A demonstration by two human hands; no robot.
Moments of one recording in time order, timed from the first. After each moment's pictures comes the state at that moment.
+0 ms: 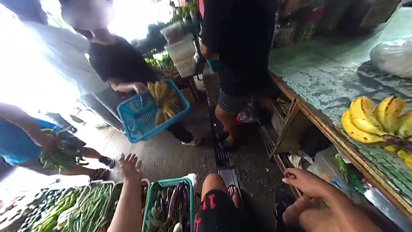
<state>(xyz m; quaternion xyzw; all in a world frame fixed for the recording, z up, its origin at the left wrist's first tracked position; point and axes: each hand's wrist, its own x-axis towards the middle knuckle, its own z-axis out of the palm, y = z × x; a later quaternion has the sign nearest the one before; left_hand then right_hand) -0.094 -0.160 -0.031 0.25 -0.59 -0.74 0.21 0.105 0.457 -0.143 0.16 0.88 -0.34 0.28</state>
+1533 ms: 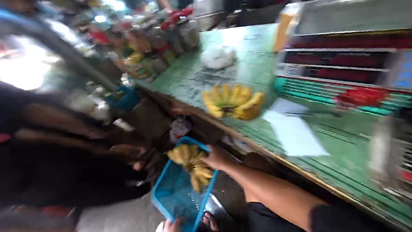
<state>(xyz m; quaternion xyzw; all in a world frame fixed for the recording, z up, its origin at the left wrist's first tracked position) 0.056 0.077 -0.196 0.09 -0.80 -0.53 -0.28 0.135 0.421 -0.097 0.38 0.78 -0.50 0.00</state>
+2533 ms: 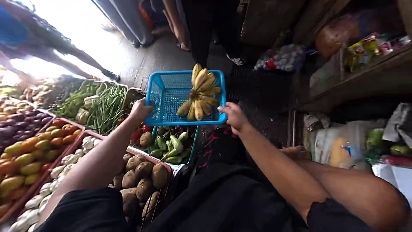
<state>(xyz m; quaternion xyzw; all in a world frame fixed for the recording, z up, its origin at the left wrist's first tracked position) 0.029 -0.250 -0.087 0.19 -0.92 -0.32 -0.13 0.059 0.149 -0.115 0.15 0.65 -0.71 0.22</state>
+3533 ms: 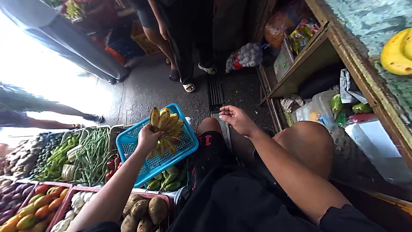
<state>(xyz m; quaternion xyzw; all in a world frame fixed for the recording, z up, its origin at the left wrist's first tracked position) 0.017 -0.133 -0.085 0.11 -0.94 -0.30 -0.14 0.074 0.254 -0.108 0.09 0.72 -0.67 0.14</state>
